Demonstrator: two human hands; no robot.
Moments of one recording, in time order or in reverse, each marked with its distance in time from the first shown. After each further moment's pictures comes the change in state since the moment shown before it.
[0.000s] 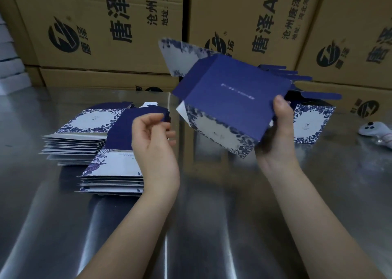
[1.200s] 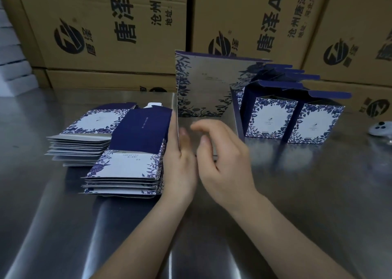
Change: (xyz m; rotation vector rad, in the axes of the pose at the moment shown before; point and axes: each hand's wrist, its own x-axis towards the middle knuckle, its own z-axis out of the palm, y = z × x) left_hand -0.006 -0.039 -0.001 0.351 -0.330 -0.090; right_hand -0.062 0.038 0.048 -1.020 -0.337 -0.752
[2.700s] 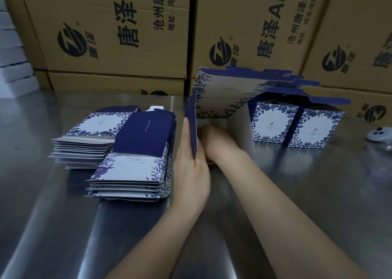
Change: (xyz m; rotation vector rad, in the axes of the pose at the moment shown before) left_hand -0.005 -0.015 0.008 0.191 0.046 0.079; right_hand 0.063 0.048 0.039 -0.522 -0.899 0.589
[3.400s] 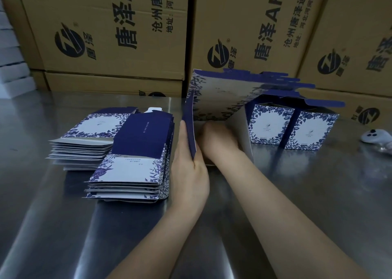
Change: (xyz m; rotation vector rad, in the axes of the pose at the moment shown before) left_hand -0.002 0.003 -0.002 0.009 0.026 0.066; right_hand -0.003 0.002 -0.002 0.005 0.147 0.020
